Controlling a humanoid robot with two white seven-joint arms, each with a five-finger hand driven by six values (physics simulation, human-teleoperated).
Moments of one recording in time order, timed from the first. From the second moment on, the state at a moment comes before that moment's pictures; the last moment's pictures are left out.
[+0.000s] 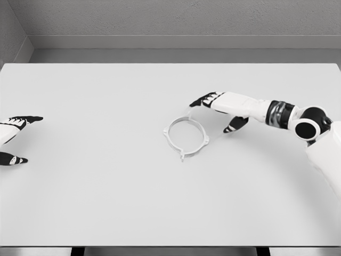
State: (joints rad) left arm 0.02 0.66 0.21 -1.37 -0.45 -0.61 -0.46; right arm -0.58 -0.48 0.45 -1.27 0.49 -0.56 0.61
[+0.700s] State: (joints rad) left arm 0.02 0.65 0.20 -1.45 -0.45 -0.61 -0.46; right arm -0.61 -0.57 0.43 -1.26 0.47 -0.56 0.61
